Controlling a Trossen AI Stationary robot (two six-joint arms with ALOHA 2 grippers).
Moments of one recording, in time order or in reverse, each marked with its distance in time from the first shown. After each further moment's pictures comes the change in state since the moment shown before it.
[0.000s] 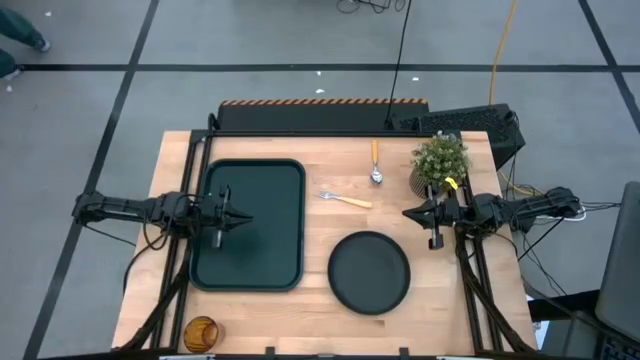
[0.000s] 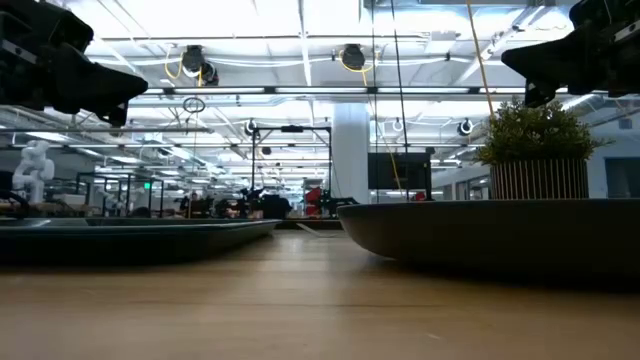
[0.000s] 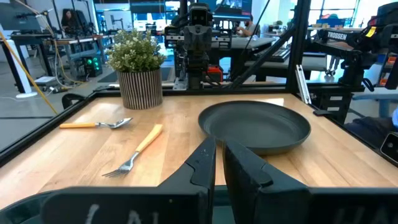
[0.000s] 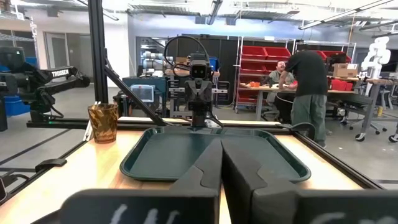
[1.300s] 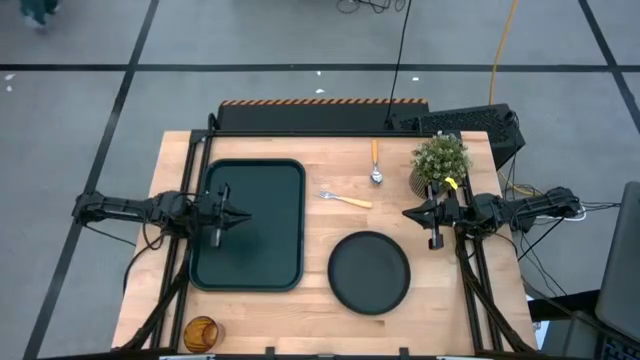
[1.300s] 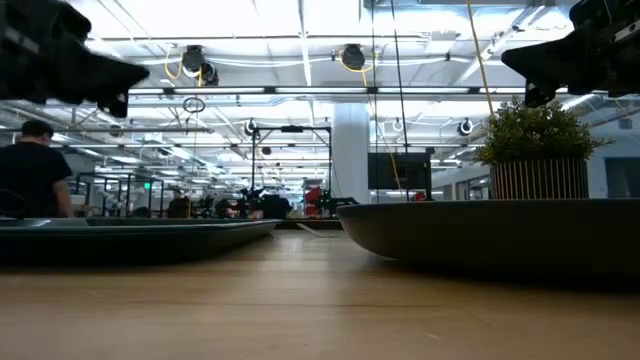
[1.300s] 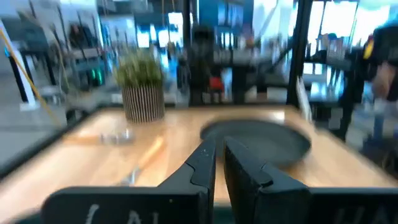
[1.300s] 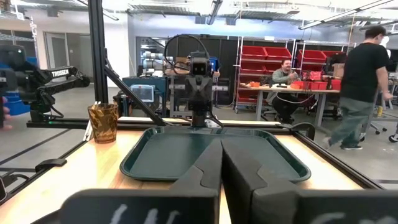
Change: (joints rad) left arm 0.000 0.000 0.000 0.106 -0.010 -0.006; right arm 0.000 0.000 0.000 0.000 0.000 0.000
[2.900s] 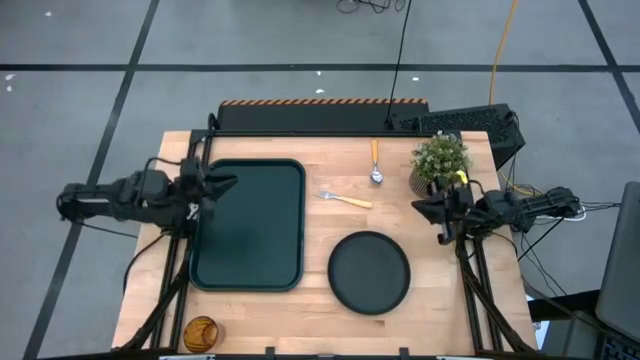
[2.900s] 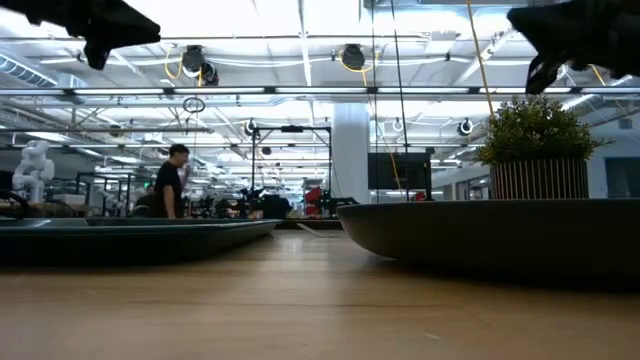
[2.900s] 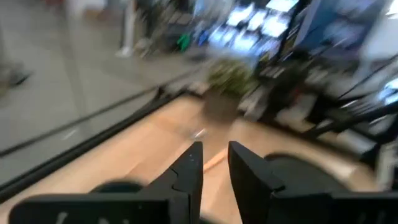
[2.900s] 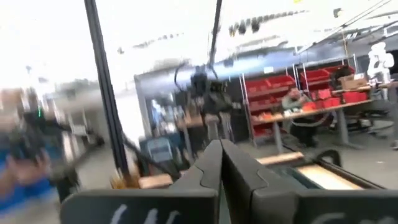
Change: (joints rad) left arm 0.035 0.272 0.571 -0.588 -0.396 -0.321; right arm -0.002 0.002 0.000 0.260 0.025 0.221
